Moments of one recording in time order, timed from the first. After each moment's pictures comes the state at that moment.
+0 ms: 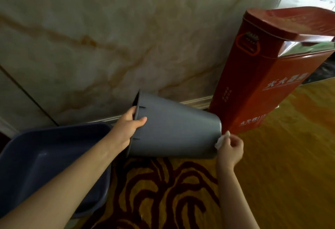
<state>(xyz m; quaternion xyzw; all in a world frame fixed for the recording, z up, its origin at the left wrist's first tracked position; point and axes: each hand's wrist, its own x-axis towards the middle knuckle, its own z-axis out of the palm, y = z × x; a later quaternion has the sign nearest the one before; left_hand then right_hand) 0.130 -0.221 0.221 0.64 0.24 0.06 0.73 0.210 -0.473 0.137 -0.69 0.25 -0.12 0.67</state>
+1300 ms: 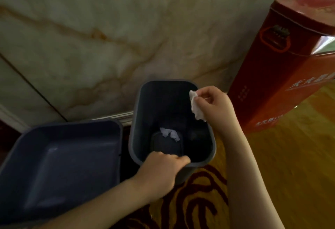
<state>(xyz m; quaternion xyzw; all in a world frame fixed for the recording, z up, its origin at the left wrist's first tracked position) 0.074 -0.275 0.204 0.98 -0.11 -0.02 0.19 0.220 -0.388 0.269 -0.82 -0.18 0.01 0.54</state>
